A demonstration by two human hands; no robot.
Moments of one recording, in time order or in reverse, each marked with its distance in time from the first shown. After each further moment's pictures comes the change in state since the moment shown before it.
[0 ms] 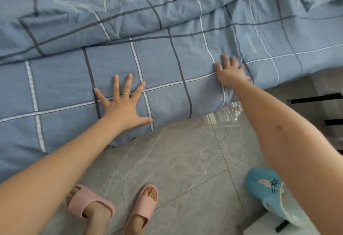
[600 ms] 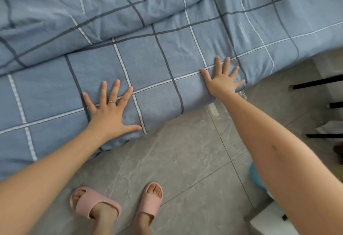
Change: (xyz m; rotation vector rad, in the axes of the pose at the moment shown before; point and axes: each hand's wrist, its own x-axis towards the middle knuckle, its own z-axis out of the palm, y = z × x) left_hand 0.005 -0.015 0.023 0.124 0.137 0.088; right_hand -0.022 0.018 0.041 0.137 0.017 0.052
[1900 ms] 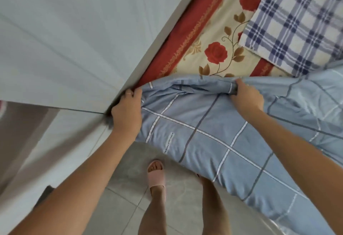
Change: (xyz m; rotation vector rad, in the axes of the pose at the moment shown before) left_hand -0.289 -0.341 -0.006 -0.326 0.289 -1.160; right_hand -0.216 -0.536 0.030 -0.353 -0.022 -0.943
